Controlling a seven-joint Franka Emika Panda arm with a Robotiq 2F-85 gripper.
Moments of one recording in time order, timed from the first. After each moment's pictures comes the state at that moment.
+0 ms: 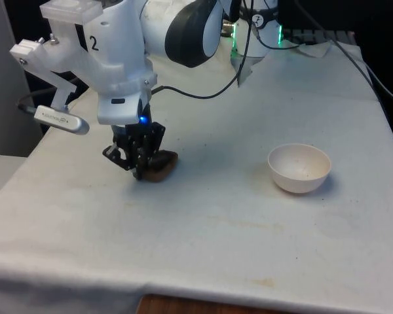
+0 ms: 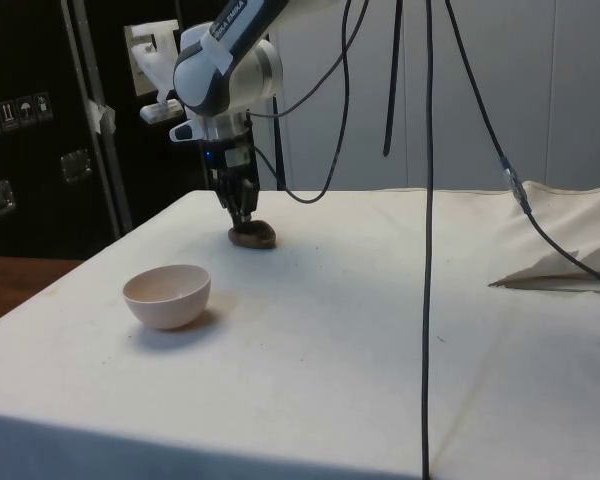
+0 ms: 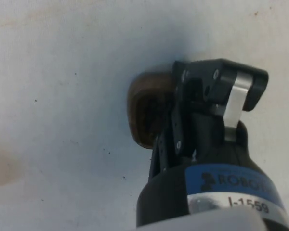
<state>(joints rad) -0.08 0.93 -0.27 -1.34 0.24 2.18 -1.34</state>
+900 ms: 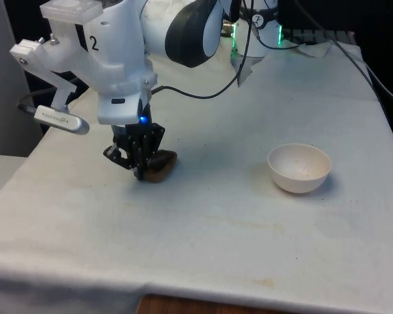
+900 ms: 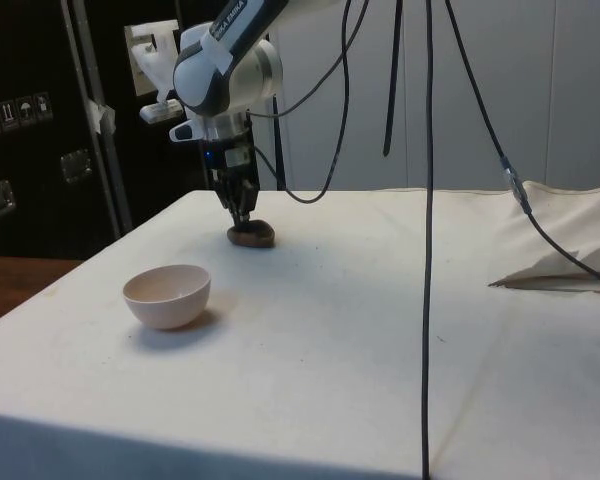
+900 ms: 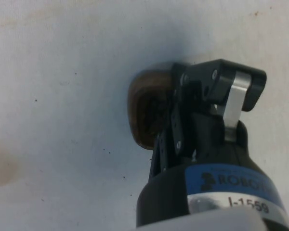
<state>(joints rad) -0.08 0.93 -0.27 -1.34 0.24 2.18 -1.34</state>
